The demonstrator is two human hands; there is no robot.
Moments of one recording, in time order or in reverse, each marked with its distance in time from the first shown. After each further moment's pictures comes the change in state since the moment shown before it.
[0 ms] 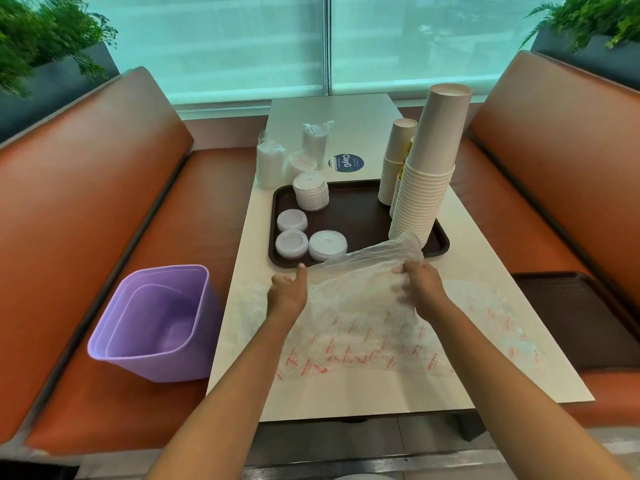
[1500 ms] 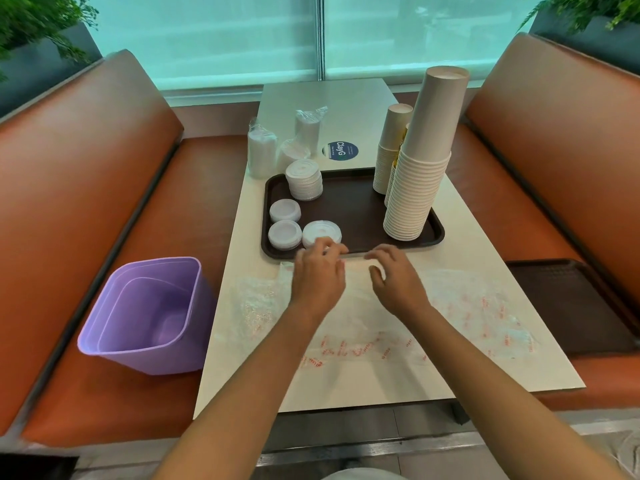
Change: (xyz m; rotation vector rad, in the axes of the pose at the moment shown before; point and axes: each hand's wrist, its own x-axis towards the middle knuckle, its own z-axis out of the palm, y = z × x) left_hand -0.036 0.024 0.021 0.459 0.131 0.944; right_hand -0.004 0.028 0.010 -0.926 -0.021 -0.884
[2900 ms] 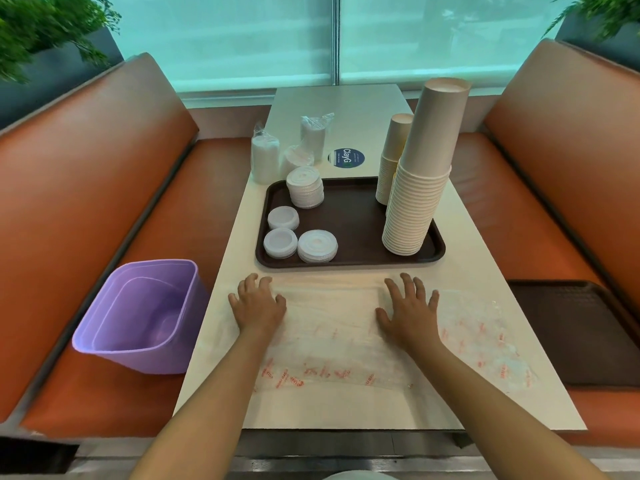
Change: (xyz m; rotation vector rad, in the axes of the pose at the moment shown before) left_hand -0.013 -0.089 0.040 0.286 -0.101 -0.571; right_hand -0.012 0.063 0.008 -0.530 -0.384 0.200
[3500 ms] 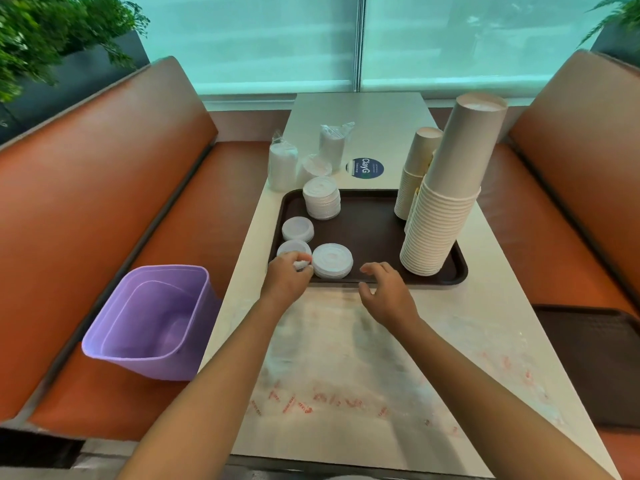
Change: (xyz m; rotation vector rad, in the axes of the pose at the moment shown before) left_hand 0.043 0.049 -0.055 -0.585 -0.074 0.085; right_hand 0.055 -0.059 -0.039 0.617 0.168 -0.201
